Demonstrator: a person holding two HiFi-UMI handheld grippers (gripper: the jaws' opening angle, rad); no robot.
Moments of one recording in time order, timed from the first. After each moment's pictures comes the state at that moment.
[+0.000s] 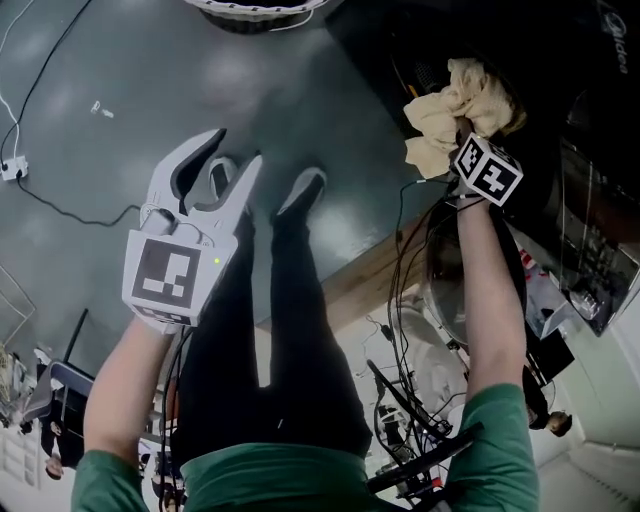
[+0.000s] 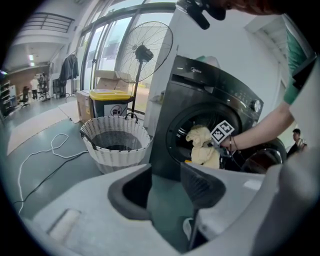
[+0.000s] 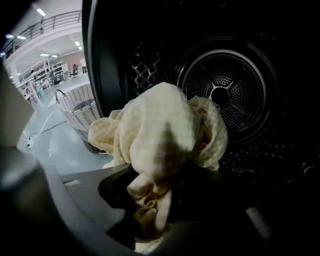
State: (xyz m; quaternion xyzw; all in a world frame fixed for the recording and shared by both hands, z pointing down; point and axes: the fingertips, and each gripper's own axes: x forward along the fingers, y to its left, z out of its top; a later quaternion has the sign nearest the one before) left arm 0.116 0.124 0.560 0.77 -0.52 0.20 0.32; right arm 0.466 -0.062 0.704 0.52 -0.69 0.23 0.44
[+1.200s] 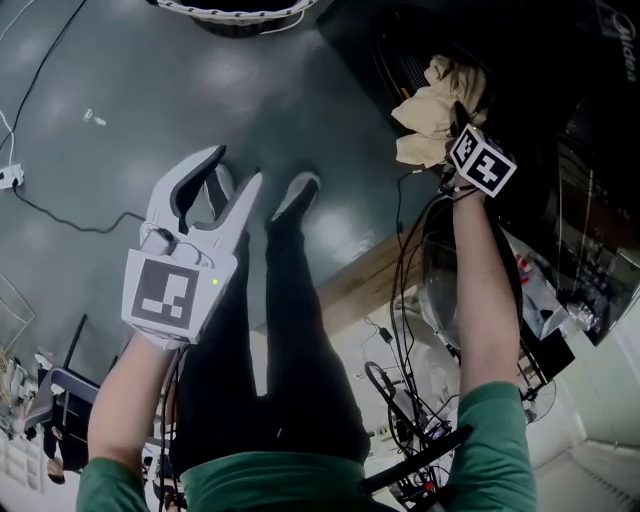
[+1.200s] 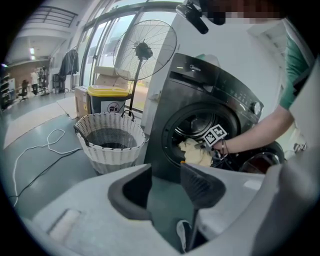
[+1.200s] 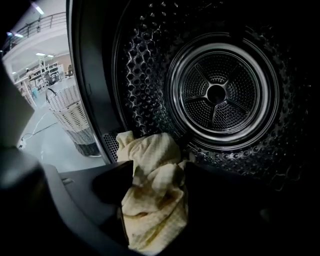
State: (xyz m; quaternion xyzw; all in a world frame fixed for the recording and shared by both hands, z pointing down) left arm 0.138 0.121 0.567 0.77 -0.51 0.19 0.34; right arm 0.484 -0.090 0.722 0.55 -0.68 0.22 0.43
